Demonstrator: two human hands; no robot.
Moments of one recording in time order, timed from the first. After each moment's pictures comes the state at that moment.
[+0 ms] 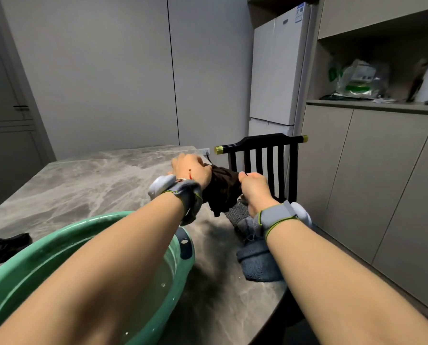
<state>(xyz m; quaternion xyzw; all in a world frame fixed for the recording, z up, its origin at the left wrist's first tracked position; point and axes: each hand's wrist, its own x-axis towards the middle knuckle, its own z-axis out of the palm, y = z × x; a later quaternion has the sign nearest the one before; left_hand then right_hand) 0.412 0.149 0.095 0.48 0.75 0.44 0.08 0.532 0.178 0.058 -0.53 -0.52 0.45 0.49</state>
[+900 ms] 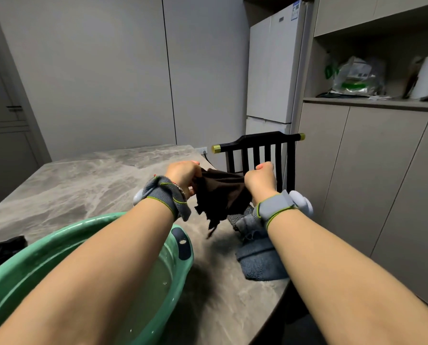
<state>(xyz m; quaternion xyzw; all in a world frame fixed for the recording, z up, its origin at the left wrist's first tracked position) 0.403 0.138 0.098 0.35 0.60 0.57 0.44 0.543 0.190 0.069 -0.61 -0.48 0.39 0.49</state>
